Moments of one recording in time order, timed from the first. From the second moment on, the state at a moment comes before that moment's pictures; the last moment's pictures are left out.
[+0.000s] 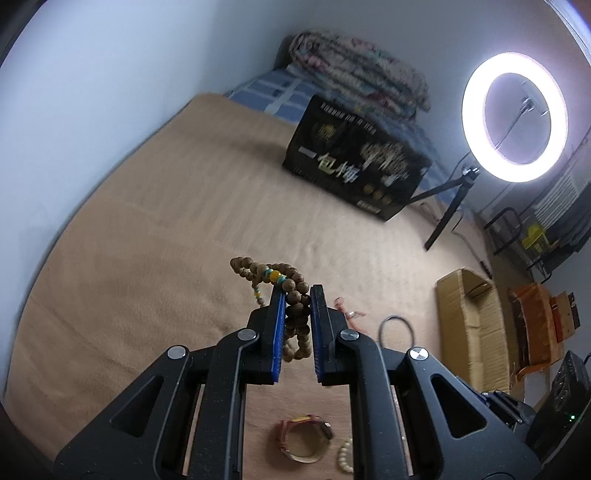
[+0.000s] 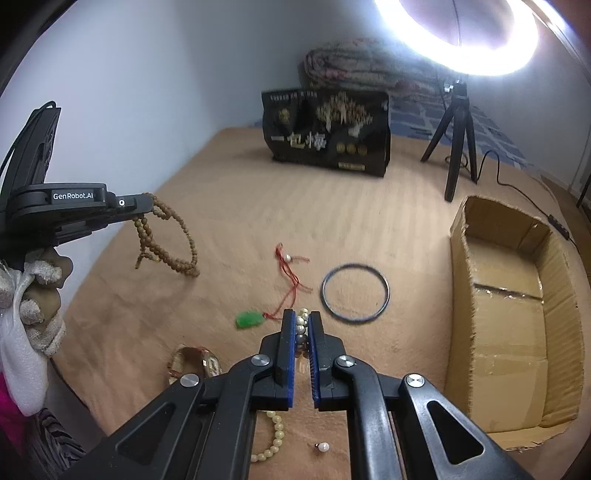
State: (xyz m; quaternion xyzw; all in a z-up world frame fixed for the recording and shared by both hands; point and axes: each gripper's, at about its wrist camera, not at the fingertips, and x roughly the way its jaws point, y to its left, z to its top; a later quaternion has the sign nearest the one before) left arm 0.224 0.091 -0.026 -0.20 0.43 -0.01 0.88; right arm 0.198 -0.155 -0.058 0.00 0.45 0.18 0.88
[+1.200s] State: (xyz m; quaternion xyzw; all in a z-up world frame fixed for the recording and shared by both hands) left arm 0.230 -0.145 0.040 -0.15 0.40 -0.21 0.88; right arm 0.158 -0.338 0.002 0.07 0.39 0.06 0.91
